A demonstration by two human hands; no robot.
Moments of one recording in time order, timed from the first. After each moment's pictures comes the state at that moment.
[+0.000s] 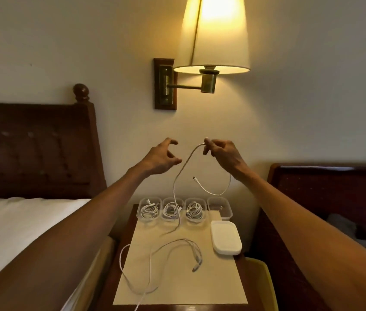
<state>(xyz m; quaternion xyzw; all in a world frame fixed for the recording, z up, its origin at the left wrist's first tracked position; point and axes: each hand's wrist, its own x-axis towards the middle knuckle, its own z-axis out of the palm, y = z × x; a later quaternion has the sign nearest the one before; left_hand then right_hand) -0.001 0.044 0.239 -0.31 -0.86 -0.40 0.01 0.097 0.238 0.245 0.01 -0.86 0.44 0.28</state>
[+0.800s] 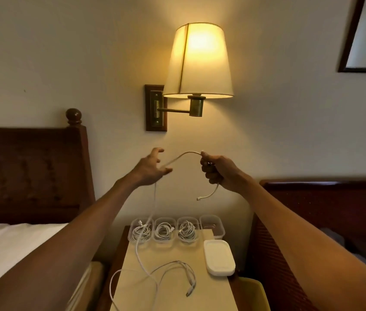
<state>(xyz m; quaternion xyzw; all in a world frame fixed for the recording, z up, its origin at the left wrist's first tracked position) 0.000 0.038 0.273 -0.32 -0.88 -0.36 0.04 0.119 0.247 0.283 0.00 -0.73 0.68 0.06</state>
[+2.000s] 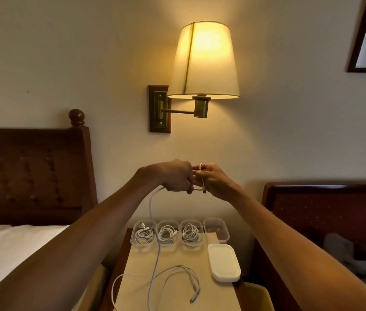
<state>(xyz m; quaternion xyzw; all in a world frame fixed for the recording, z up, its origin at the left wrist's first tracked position) 0.054 0.070 0.311 -0.46 -0.88 -0.05 -0.04 0.077 0.235 0.250 0.03 -0.72 0.69 0.08</state>
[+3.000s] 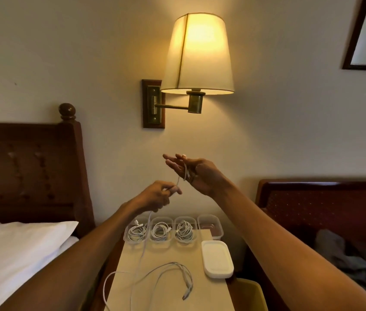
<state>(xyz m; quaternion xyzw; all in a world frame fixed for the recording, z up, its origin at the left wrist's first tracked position) 0.004 0.061 0.205 -0.36 -0.83 -0.41 -0.11 0.094 0.207 0.268 0.09 -0.44 0.89 -0.02</state>
